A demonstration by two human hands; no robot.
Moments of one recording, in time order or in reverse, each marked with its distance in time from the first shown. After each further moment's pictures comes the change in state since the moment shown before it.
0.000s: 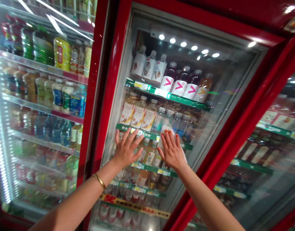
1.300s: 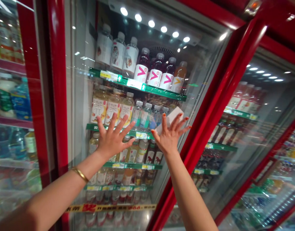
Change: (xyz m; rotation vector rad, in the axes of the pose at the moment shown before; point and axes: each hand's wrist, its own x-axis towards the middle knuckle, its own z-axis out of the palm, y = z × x) left_hand 0.071 0.022 0.032 0.054 -0.010 0.167; right_hand 0.012 0.057 -0.026 -0.170 0.107 0.526
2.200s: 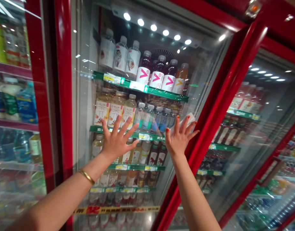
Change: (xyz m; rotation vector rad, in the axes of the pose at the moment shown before) left_hand 0.000 0.002 0.003 -0.065 -0.019 -0.034; right_hand -0.008 0.018 0.010 -0.074 0.055 0.154
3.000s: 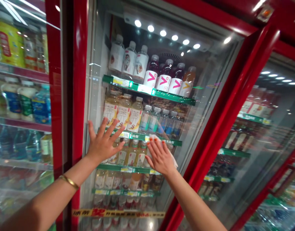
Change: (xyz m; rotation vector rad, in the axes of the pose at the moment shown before) left_hand -0.039 -0.071 -0.032 0.090 0.004 0.018; right_hand -0.049 -0.051 -0.018 0.191 -0.014 -0.650
